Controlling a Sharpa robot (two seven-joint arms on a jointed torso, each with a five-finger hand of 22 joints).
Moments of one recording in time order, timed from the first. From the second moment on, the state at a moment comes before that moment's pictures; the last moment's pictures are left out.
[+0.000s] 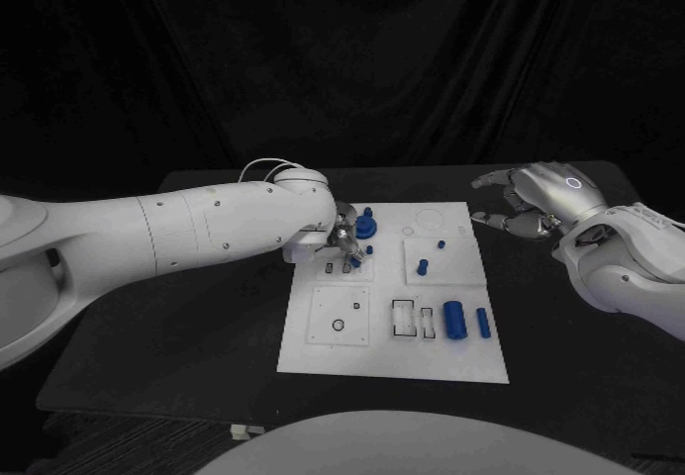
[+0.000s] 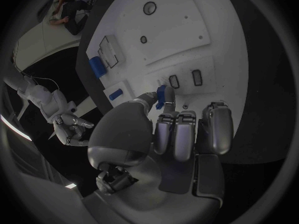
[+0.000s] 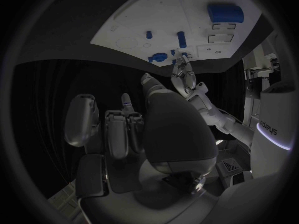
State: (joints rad) left arm 1.33 -0.48 -0.21 1.27 -1.03 0.22 -0.56; left_hand 1.20 0.02 0.27 0.13 0.43 0.93 0.04 0.42 1.01 1.46 -0.02 1.57 1.31 1.47 -0.06 1.57 1.31 0.06 1.36 0.06 1.44 1.31; right arm 1.32 -1.03 -0.25 1.66 -1.75 -0.61 -0.23; right_hand 1.38 -0.11 0.14 0.25 0.20 0.78 0.10 0.09 0.19 1.47 0.00 1.57 1.31 1.47 -0.07 1.53 1.31 0.06 1.45 0.05 1.21 1.31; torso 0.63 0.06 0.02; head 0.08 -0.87
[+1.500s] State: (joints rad) left arm 1.31 -0.57 -0.22 1.37 -1.03 0.13 -0.64; left_hand 1.05 -0.05 0.49 0.11 0.47 0.98 0.04 0.35 1.06 1.46 -0.02 1.57 1.31 1.47 -0.06 1.57 1.31 0.06 1.39 0.04 1.44 1.31; right arm 1.31 -1.03 -0.25 1.66 -1.75 -0.60 -0.25; right_hand 1.38 -0.11 0.14 0.25 0.20 0.78 0.10 0.09 0.19 1.47 0.00 1.57 1.31 1.47 -0.07 1.53 1.31 0.06 1.45 0.05 1.21 1.31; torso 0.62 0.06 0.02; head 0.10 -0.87
